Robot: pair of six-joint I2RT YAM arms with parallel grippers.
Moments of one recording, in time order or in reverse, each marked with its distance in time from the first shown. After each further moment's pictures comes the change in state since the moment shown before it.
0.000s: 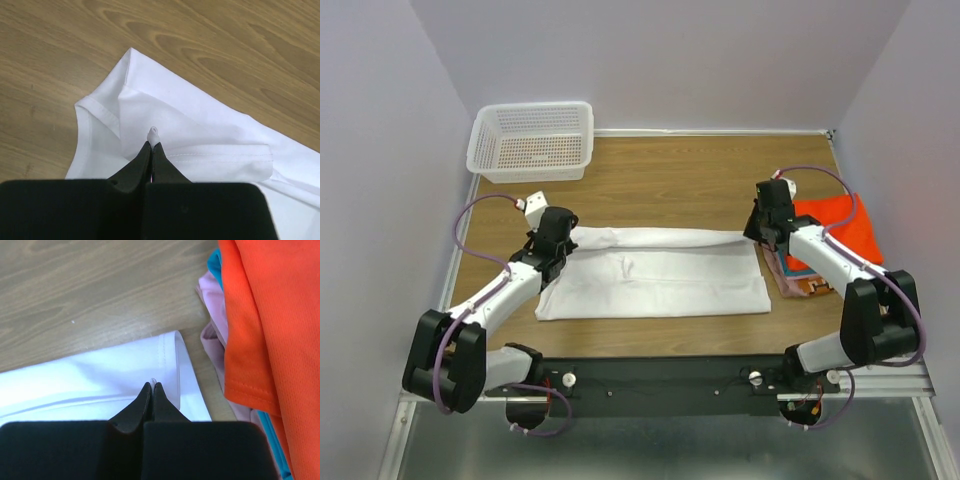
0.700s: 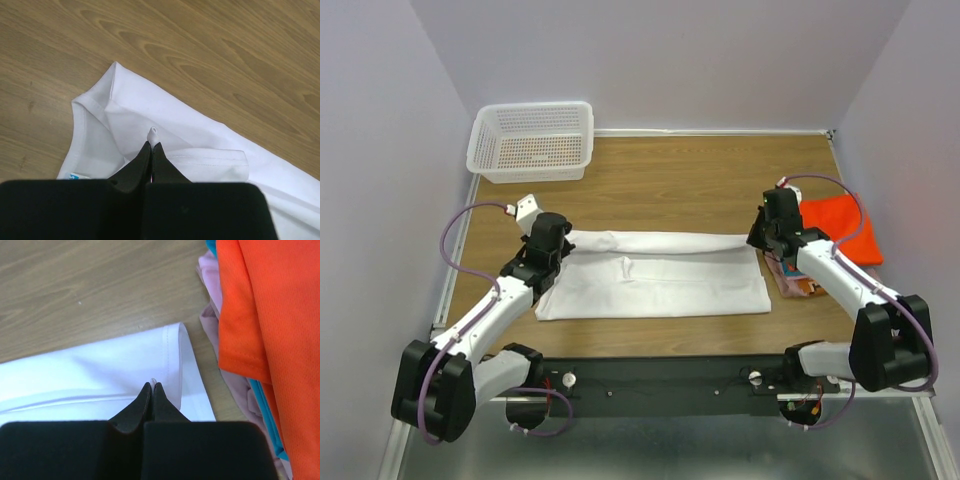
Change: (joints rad) left arm -0.015 -0.161 -0.042 -0.018 0.000 -0.056; right arm 0.000 -0.136 -0.089 -0.001 -0.036 0.001
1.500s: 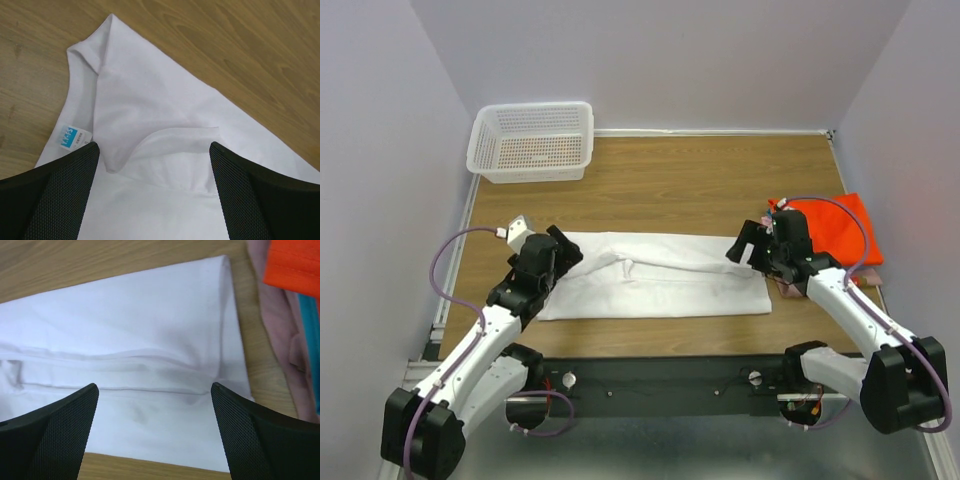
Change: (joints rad) left arm -0.007 -0.251 -0.135 -0.127 0.110 -0.132; right arm 0.000 -0.215 -0.185 -0.042 -0.212 0.033
